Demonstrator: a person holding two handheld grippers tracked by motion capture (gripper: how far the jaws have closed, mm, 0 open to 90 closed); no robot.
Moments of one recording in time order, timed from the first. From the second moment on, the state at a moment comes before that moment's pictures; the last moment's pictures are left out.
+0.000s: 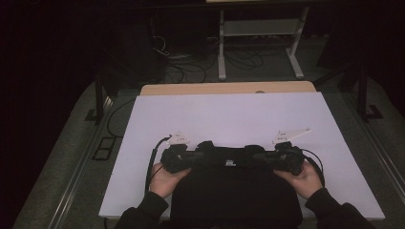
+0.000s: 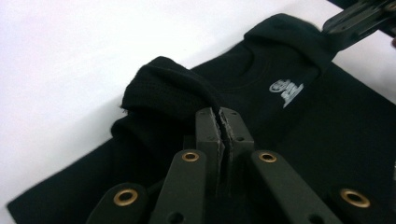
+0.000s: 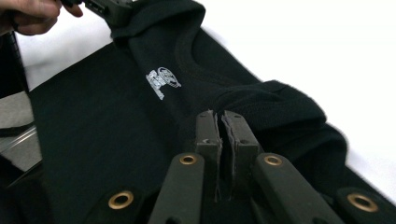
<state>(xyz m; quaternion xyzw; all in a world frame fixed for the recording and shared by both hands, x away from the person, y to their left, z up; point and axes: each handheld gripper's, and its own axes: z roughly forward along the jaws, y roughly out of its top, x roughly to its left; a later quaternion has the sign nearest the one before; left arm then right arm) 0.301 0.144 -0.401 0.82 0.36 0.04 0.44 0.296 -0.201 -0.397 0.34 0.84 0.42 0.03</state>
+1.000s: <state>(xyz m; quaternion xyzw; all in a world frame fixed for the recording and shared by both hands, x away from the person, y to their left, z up) 0.268 0.151 -0.417 0.85 0.32 0.00 0.42 0.269 -0.195 -0.418 0.31 0.87 0.38 -0.04</state>
